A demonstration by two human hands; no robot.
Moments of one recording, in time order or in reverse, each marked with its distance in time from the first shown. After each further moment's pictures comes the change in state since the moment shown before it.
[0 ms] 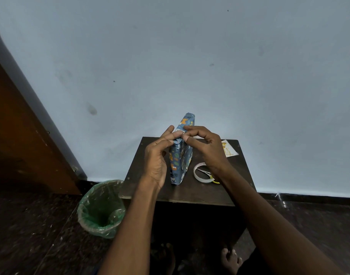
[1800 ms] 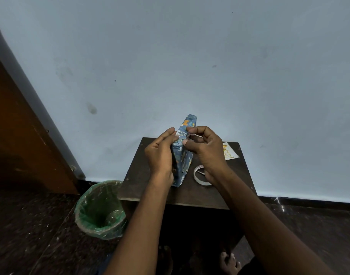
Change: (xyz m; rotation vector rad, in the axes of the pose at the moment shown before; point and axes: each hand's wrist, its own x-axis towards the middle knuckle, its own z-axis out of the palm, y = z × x) left_hand 0.010 -0.009 0.029 -0.056 0.443 -0.069; right_hand -0.001 -0.007 0.017 0.222 0.150 0.176
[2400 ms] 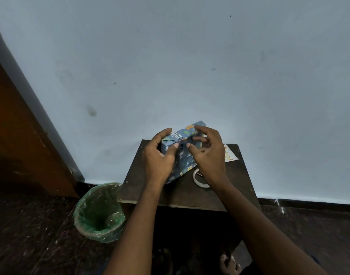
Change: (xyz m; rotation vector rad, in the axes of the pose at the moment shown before) left_hand 0.013 -0.003 -0.030 0.639 -0.141 0.501; right_hand -0.003 0.012 -0.008 -0.370 0.122 -0.355
